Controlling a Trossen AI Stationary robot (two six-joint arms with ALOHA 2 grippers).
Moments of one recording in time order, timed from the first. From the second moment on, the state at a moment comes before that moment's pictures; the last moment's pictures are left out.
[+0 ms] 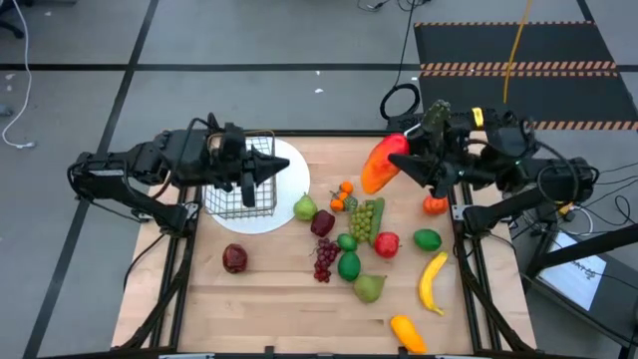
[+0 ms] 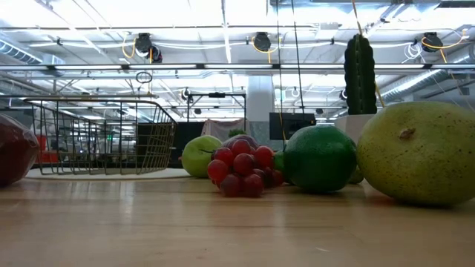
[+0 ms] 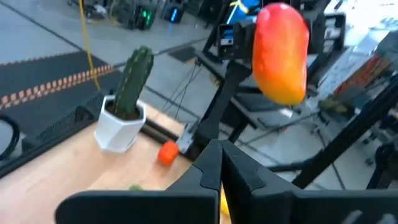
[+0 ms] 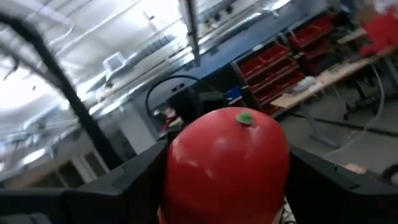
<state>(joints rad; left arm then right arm) -0.13 1.23 1.58 -0.49 -0.32 -0.50 0.13 1.03 1.31 -0.01 0.22 0.49</state>
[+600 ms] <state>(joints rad) -0.11 1.23 1.58 -0.47 -0.32 -0.49 0.10 1.02 1.31 -0.09 0.10 -0.18</state>
